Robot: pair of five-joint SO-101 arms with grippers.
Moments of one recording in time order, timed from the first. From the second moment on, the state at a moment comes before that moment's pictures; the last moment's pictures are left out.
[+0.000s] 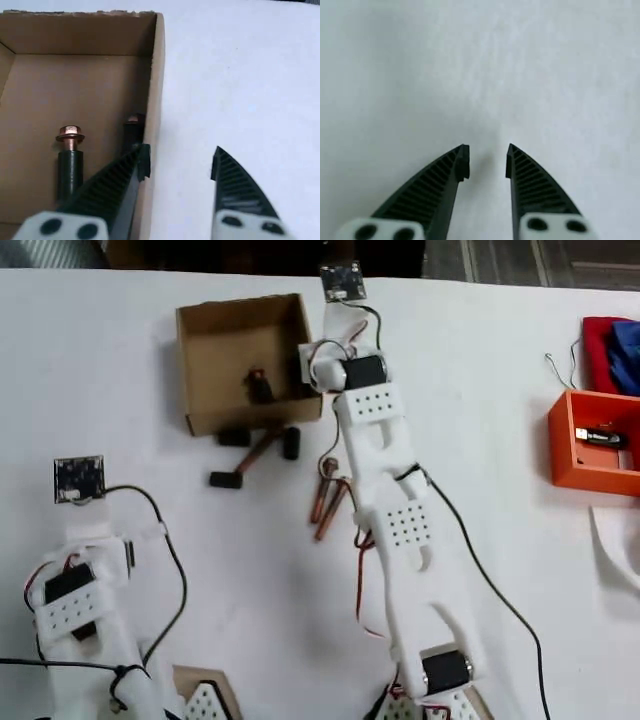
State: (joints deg) left arm -37.5 -48.4 78.5 38.3 -18.2; right arm -18.1 75.6 -93.1 70.9 -2.5
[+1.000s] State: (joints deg) left arm -37.5 -48.4 78.5 38.3 -18.2; right arm -20.5 72.4 -92.1 73.6 -2.5
